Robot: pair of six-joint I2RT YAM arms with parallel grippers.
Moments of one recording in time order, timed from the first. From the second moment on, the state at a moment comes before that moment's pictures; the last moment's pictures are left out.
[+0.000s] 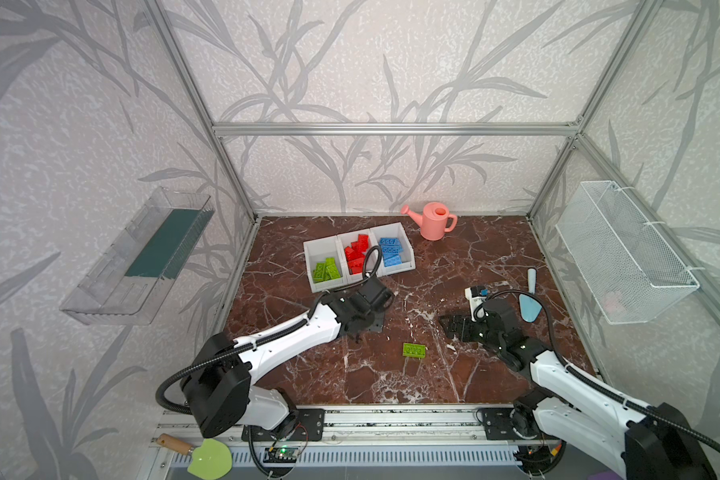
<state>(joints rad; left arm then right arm) -0.76 1.40 1.02 -0.69 -0.20 -0.60 0.44 0.98 0.34 -0.02 -0.18 0.49</state>
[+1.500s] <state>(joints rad) -0.18 1.95 1.61 -0.82 -0.09 -0.51 0.57 1.12 0.33 0.08 -0.27 0.47</state>
